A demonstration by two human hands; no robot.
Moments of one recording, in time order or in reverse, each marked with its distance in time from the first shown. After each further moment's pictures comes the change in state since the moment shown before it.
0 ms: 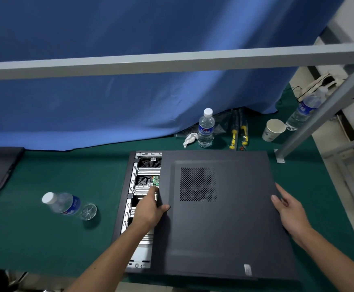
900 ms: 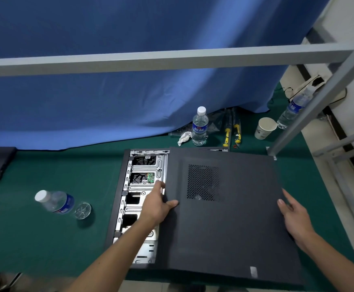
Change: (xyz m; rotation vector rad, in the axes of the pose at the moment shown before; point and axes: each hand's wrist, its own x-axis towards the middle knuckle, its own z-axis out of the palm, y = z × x) left_hand -0.002 0.016 0.017 -0.154 -0.005 0.058; right_hand -0.014 0.019 -0.020 0.011 0.079 0.054
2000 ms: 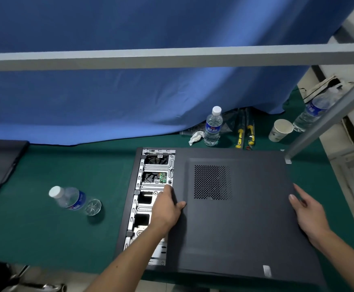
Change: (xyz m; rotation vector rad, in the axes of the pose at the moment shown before) left_hand -0.001 -0.008 0.001 0.087 0.088 -0.014; right_hand 0.014 -0.022 0.010 -0.037 0.016 -0.062
